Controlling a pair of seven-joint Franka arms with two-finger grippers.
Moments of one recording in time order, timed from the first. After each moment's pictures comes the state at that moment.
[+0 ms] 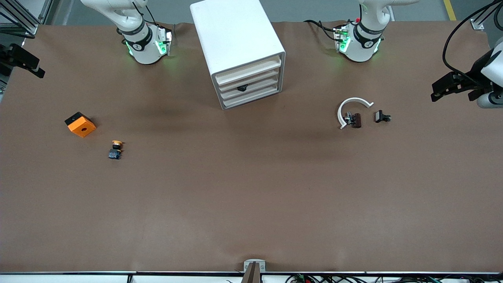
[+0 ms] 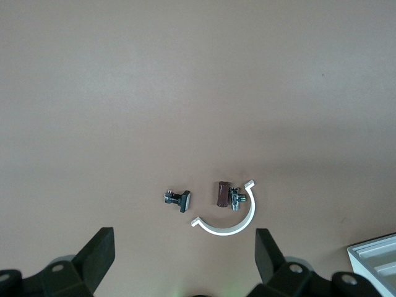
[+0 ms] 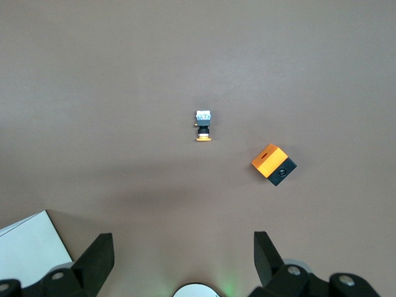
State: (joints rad) left arm 0.02 -0.01 -0.07 -1.55 0.02 1.50 -0.04; right arm -0.03 -0.22 -0.09 -1.72 0.00 1.48 -0.03
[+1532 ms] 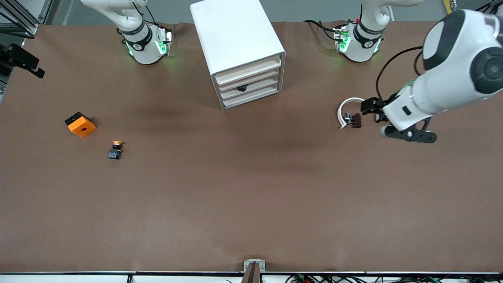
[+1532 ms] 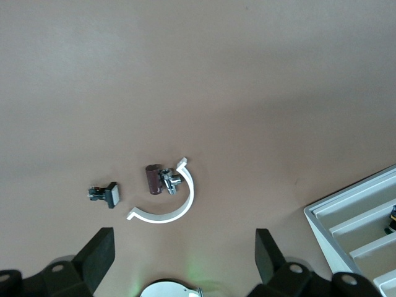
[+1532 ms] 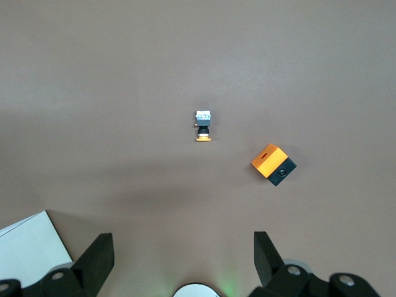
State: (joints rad) left arm -0.14 0.20 -0.13 -1.55 -0.07 1.50 -0.10; right arm -0.03 -0.22 -0.09 -1.72 0.00 1.48 -0.03
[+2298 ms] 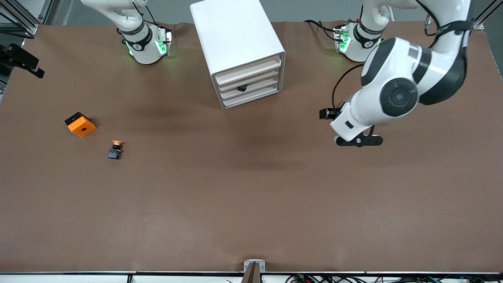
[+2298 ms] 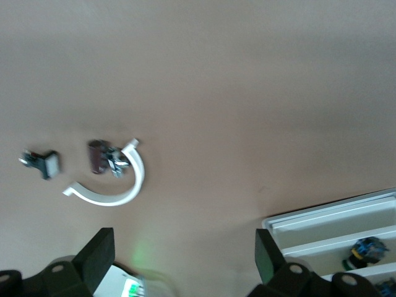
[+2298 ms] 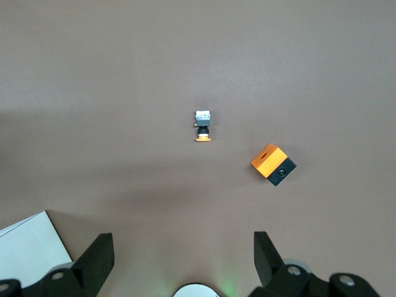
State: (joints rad) left arm -0.31 0.33 -0.13 -1.55 -0.12 1.54 -0.47; right arm -0.03 -0.22 -0.09 -1.72 0.00 1.48 -0.03
